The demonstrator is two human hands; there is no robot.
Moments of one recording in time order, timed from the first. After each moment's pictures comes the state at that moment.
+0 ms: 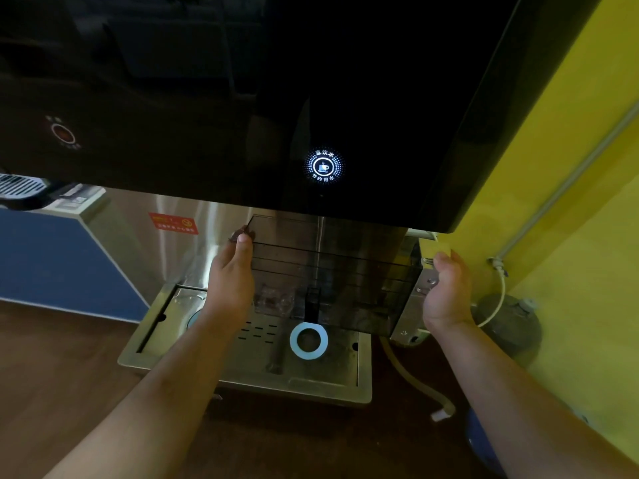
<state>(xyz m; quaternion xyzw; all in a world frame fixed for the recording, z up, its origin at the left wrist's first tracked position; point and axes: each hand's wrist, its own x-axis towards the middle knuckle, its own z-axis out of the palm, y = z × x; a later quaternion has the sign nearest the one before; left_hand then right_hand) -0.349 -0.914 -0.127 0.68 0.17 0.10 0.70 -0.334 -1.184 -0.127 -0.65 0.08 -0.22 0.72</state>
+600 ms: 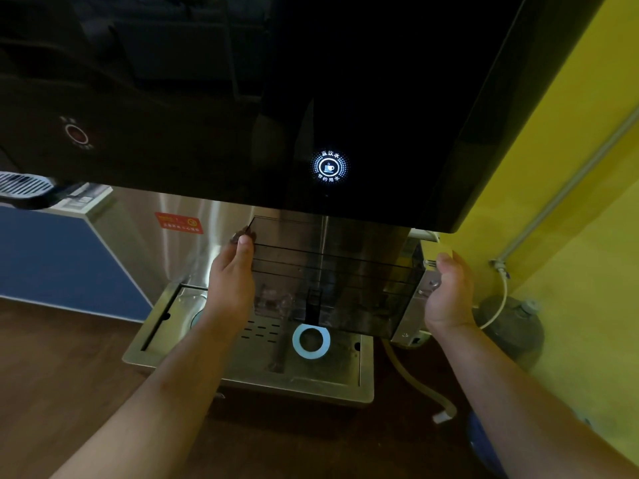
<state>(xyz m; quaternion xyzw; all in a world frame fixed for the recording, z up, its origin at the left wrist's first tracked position) -0.356 -0.913 -0.124 0.67 0.15 0.10 0.72 -0.336 -1.188 -0.132 -0.67 0.08 -0.20 0.71</state>
